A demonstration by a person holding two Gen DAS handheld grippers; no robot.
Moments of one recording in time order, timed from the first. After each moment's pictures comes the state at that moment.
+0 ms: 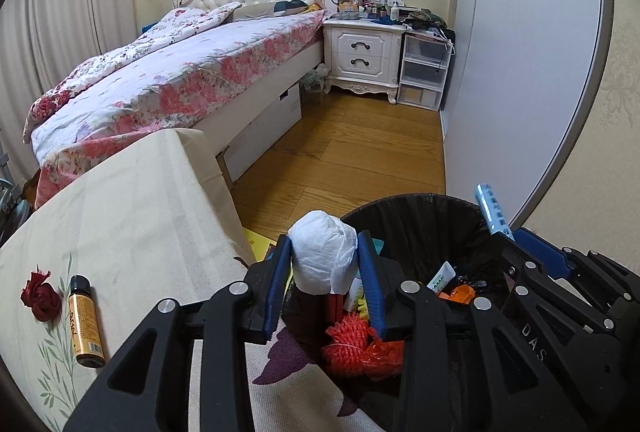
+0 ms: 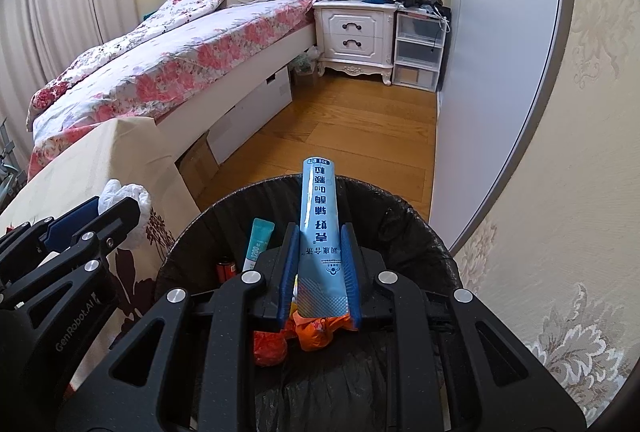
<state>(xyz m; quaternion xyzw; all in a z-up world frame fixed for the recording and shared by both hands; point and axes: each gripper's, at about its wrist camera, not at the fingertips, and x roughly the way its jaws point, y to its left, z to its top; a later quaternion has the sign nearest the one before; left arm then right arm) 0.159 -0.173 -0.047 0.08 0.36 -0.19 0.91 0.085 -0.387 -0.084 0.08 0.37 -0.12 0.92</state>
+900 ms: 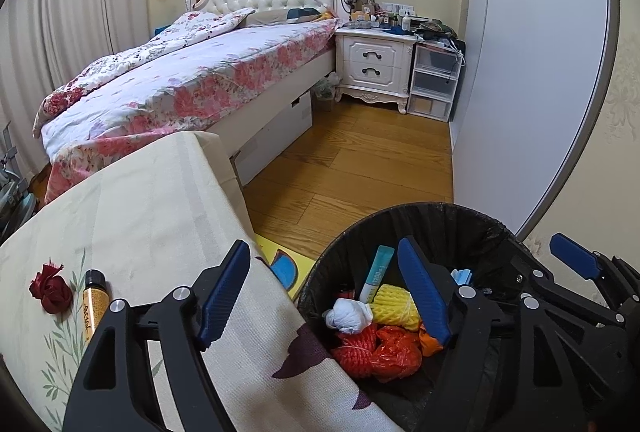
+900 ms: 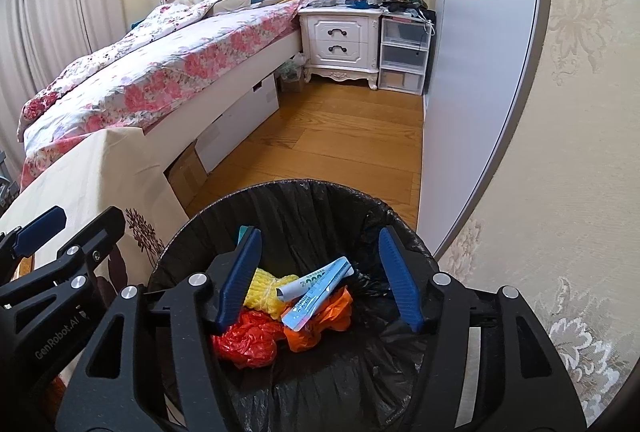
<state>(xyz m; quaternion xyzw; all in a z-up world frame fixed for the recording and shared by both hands) 0.155 -0.160 -0.041 0.07 0.35 -0.17 0.92 0.079 -0.394 -0.080 0.09 0.36 -0.14 0.92</state>
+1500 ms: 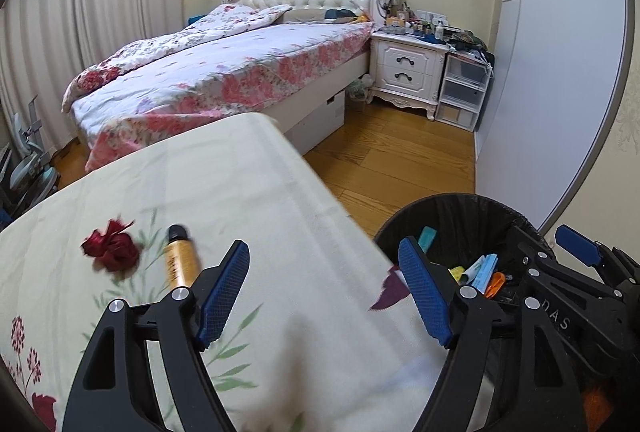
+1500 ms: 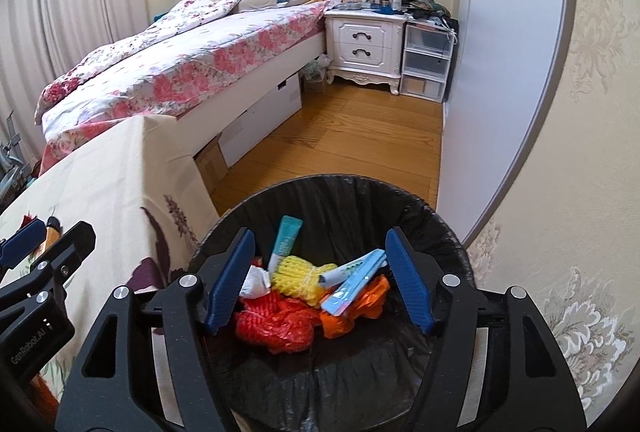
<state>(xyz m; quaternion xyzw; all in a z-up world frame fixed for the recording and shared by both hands) 0.126 -0.090 -0.028 0.04 0.35 -0.11 0.93 0.069 -0.349 -0.069 0.07 0.36 -0.10 0.93</state>
